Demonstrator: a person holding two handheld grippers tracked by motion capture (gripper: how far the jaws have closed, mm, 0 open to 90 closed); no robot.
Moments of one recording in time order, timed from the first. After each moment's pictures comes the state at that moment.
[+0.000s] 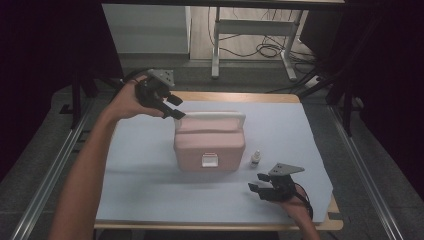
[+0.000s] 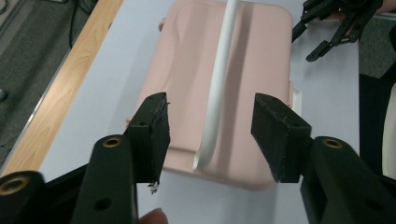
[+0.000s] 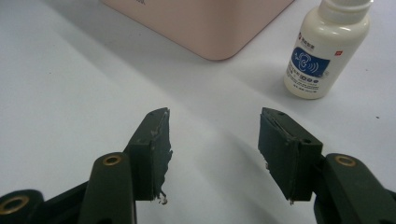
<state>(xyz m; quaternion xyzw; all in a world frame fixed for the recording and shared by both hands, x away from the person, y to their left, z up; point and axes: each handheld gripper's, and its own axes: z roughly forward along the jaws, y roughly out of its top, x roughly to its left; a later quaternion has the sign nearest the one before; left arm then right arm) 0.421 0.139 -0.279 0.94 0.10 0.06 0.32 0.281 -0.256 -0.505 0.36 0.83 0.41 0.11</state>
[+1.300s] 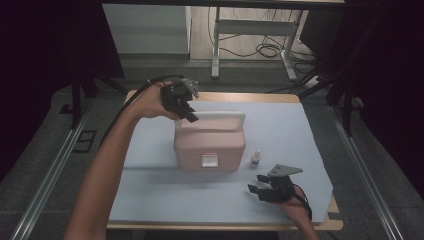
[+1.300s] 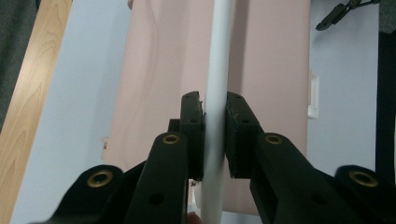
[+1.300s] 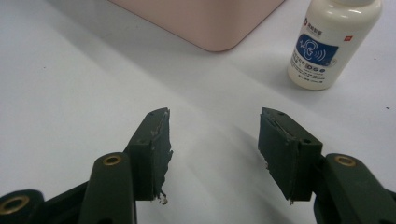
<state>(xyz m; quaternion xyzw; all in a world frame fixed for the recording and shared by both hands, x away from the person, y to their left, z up) 0.437 0.090 -0.304 0.97 0.07 0.04 0.24 0.280 -0.255 -0.511 0.37 0.83 0.41 0.10</state>
